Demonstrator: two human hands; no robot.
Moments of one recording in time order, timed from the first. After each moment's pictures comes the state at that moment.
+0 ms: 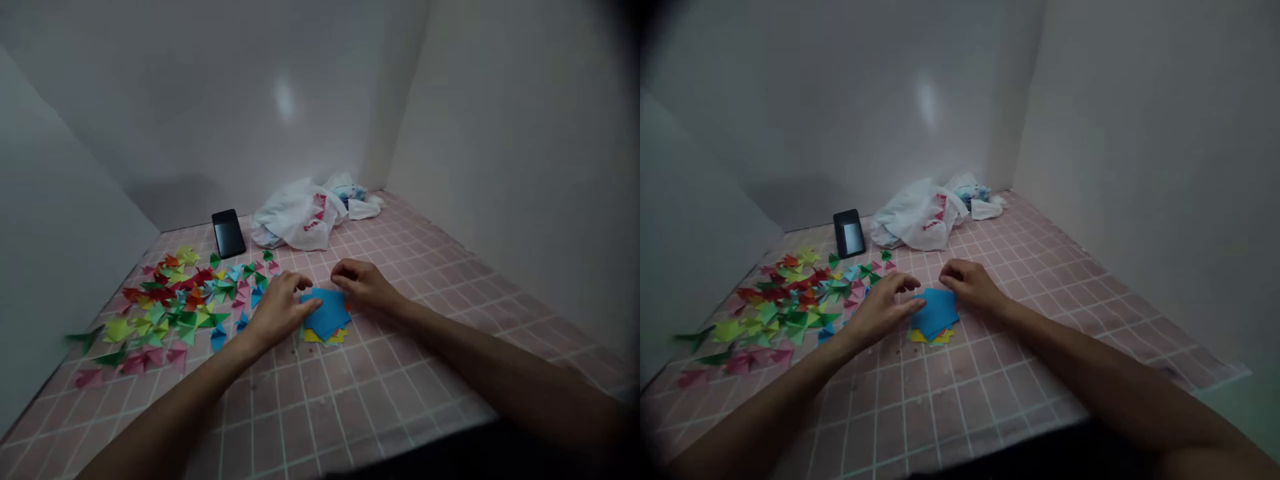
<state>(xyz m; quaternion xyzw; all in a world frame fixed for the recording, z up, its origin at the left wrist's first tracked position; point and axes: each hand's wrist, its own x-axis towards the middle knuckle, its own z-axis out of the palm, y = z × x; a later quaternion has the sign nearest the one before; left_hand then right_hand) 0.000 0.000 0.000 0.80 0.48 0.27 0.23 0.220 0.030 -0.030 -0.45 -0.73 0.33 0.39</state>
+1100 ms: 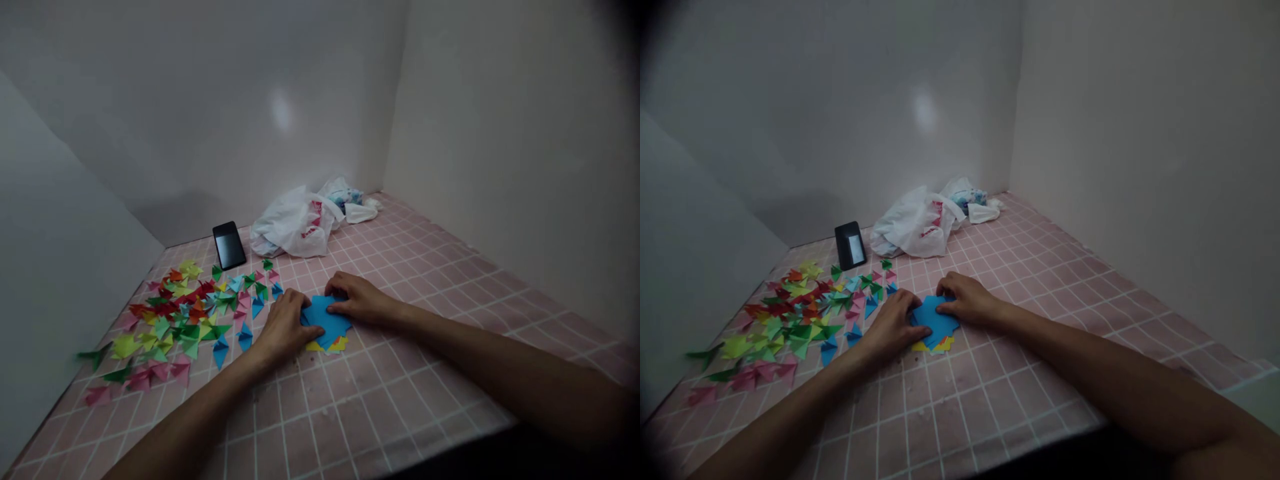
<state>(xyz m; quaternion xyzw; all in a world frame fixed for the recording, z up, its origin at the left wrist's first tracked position) 0.000 0.000 -0.039 0.81 0.51 0.17 0.21 0.223 0.030 -0.040 -0.45 -0.82 0.28 0.23</state>
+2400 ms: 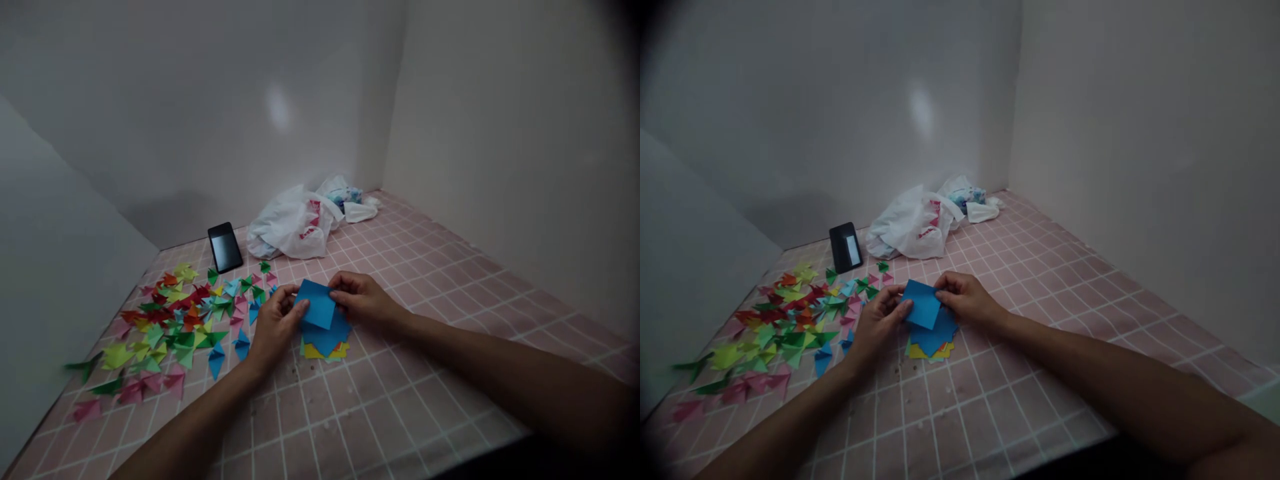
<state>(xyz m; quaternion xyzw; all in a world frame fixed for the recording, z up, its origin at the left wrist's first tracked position) 0.001 0.004 -0.045 0.57 0.46 0.45 0.50 0.212 0.018 -0.039 -0.42 -0.55 0.60 0.40</state>
